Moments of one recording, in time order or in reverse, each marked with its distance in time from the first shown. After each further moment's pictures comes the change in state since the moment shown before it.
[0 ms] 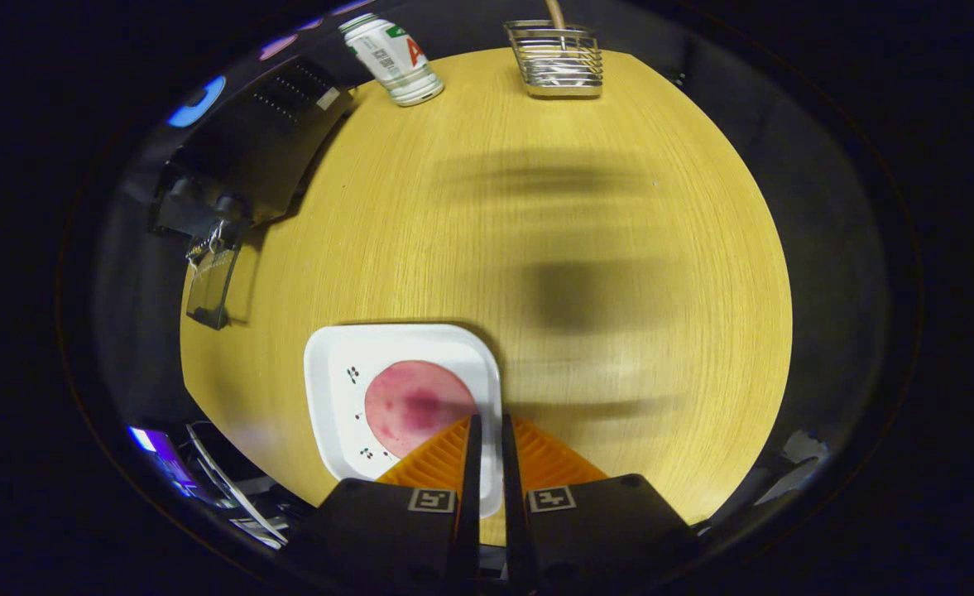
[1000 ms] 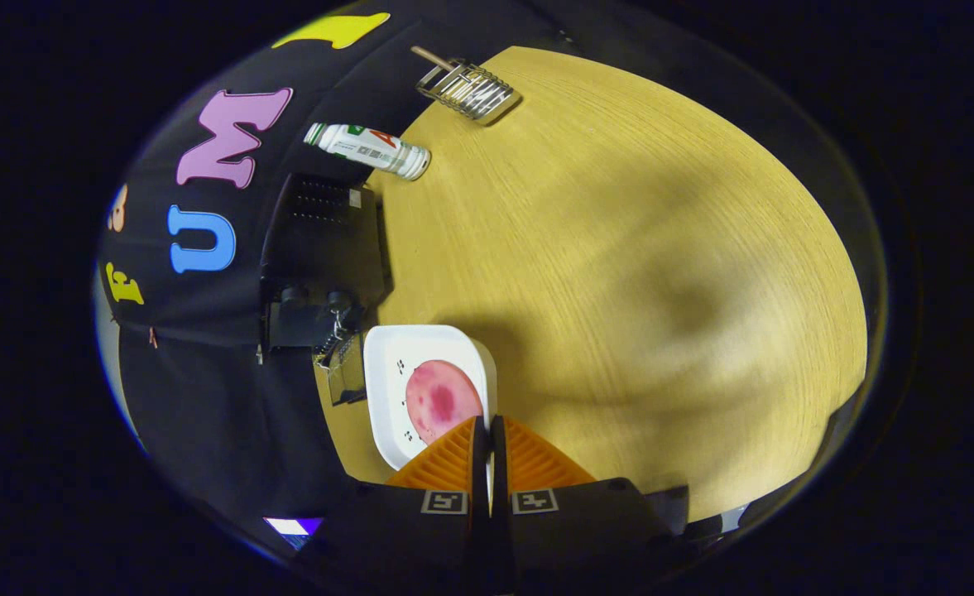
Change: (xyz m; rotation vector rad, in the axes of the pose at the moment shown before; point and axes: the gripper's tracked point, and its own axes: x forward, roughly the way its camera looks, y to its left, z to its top) arm -0.067 0.087 -0.030 0.456 -0.186 0.372
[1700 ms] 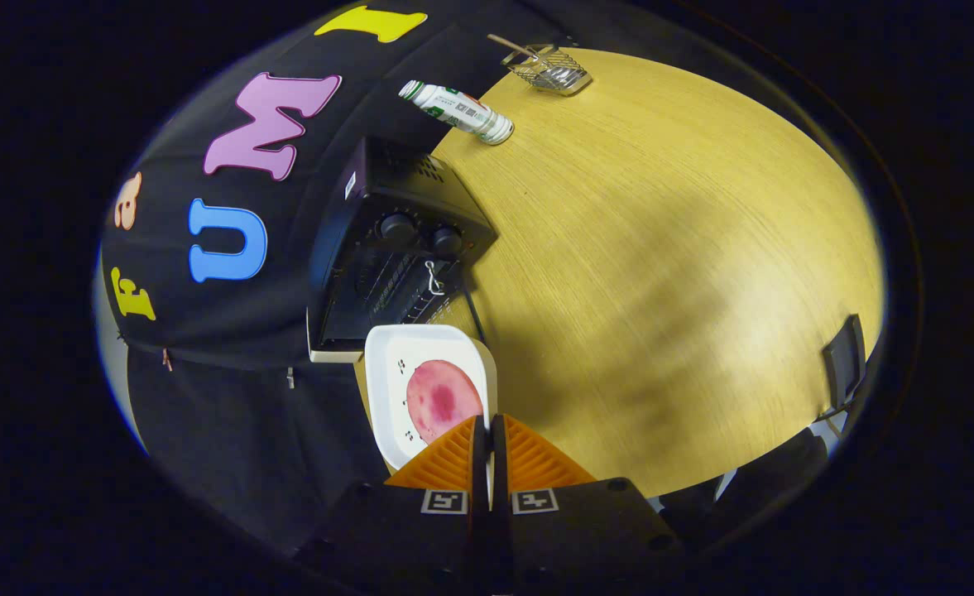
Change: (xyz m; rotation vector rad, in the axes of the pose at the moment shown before) arm 0.057 0.158 -0.101 0.122 -0.121 0.036
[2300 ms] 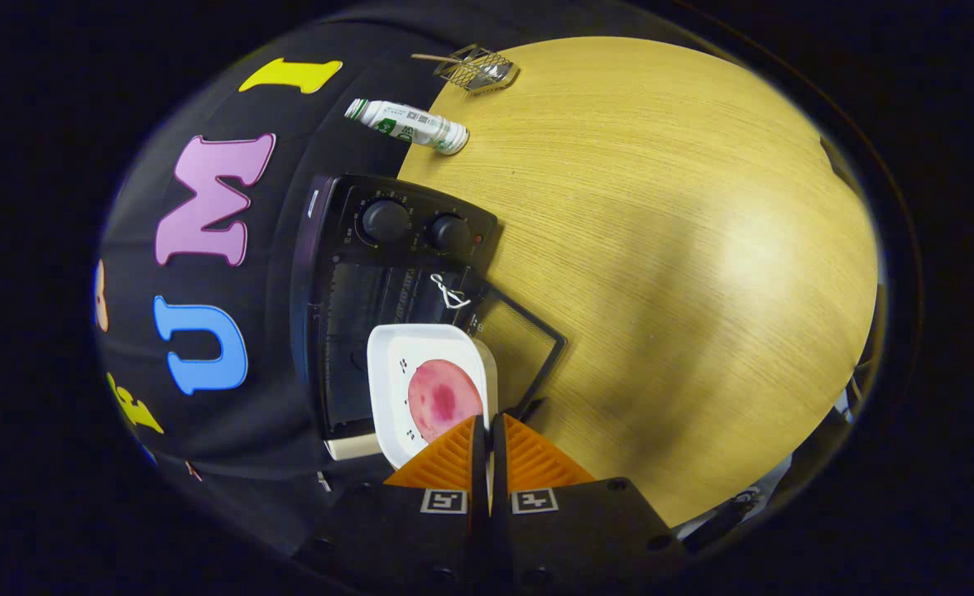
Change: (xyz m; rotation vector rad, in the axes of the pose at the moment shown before) arm 0.107 0.072 -0.005 0.393 -0.299 -0.039
